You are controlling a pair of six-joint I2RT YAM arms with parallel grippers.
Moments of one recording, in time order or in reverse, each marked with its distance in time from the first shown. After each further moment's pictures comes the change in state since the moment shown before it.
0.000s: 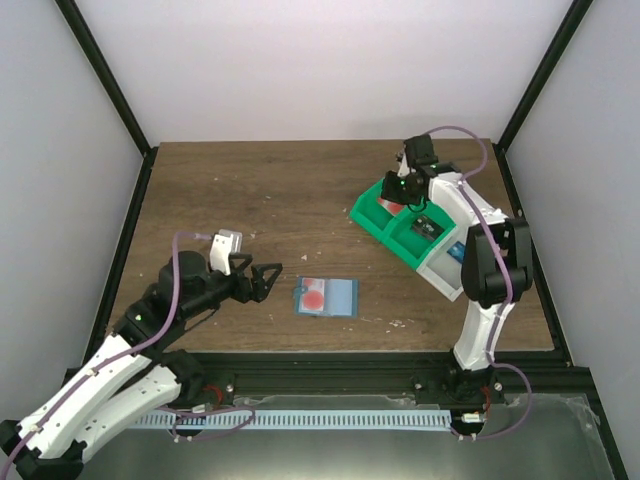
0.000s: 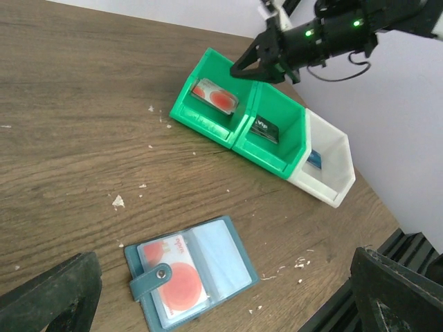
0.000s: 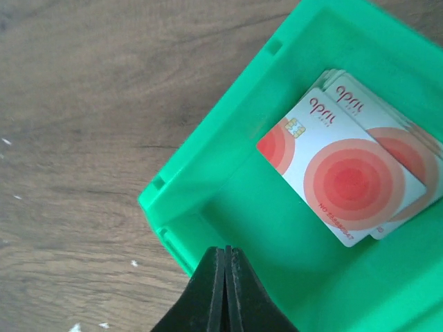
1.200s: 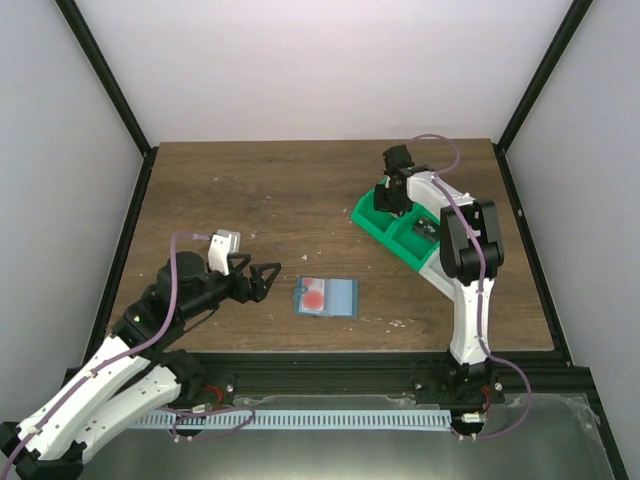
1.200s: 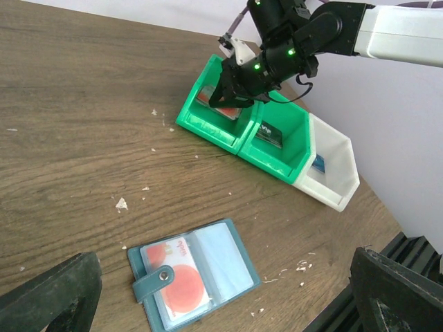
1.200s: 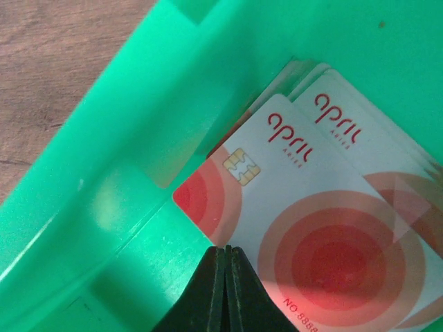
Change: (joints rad) left arm 0.000 -0.010 0.000 -0.003 -0.012 0.001; right arm 0.061 0.268 0.117 -0.026 0.203 -0.092
